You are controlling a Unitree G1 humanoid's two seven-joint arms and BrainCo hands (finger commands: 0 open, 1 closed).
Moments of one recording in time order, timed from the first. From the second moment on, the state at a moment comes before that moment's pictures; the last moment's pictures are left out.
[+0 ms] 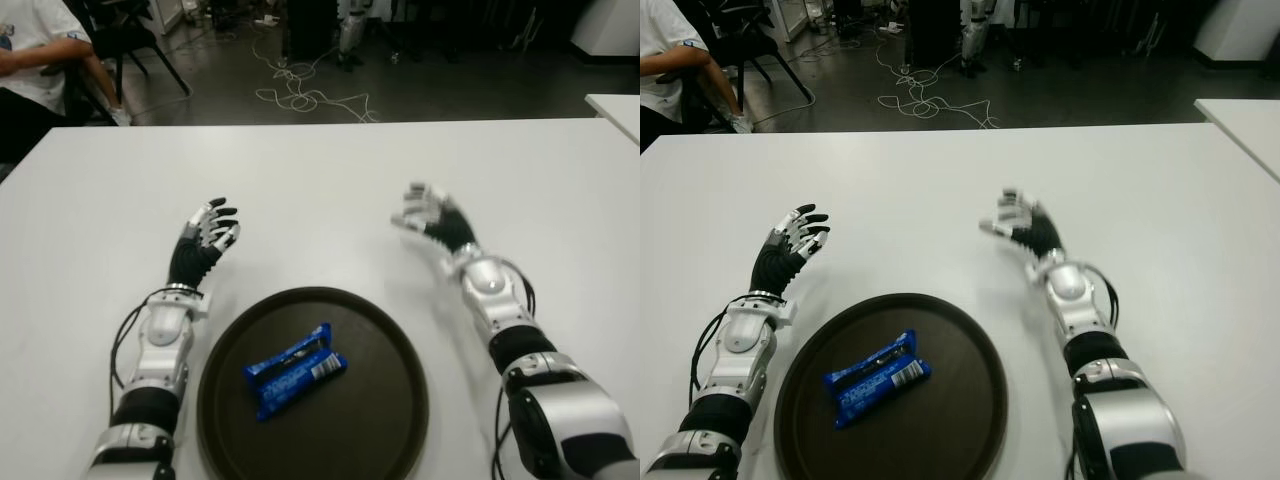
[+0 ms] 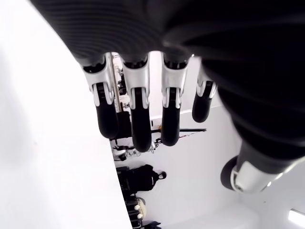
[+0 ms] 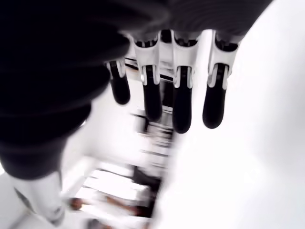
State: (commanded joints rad) left arm -0.32 0.13 0.09 0.72 0.00 -0.49 -0.07; right arm -0.48 -0.11 -0.02 0.77 -0.03 -0.43 0.06
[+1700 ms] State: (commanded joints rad) left arm -0.31 0.14 0.10 0.74 0.01 -0.48 -0.08; right arm -0.31 -0.10 0.03 0.60 -0.20 -0.43 -0.11
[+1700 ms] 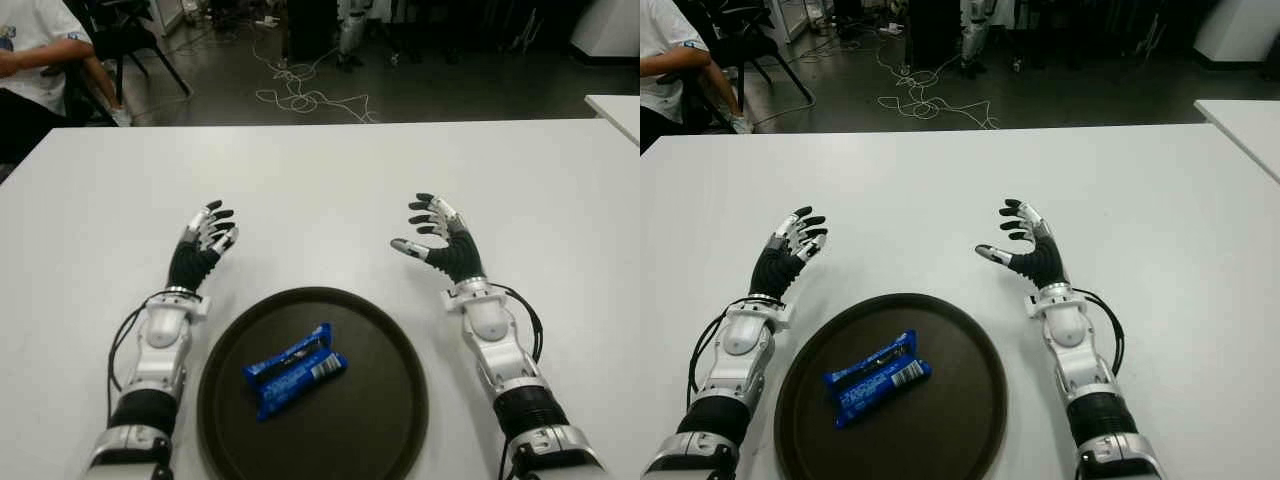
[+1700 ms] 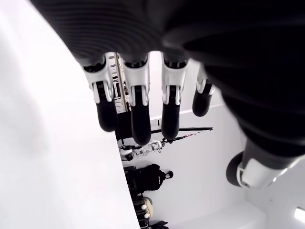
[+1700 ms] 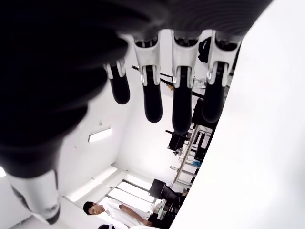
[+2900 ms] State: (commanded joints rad) left arm -0.32 0.15 0.11 0.76 -0.01 -0.50 -0.11; right arm -0.35 -0.13 0.07 0.69 -0.30 -0.51 -0.22
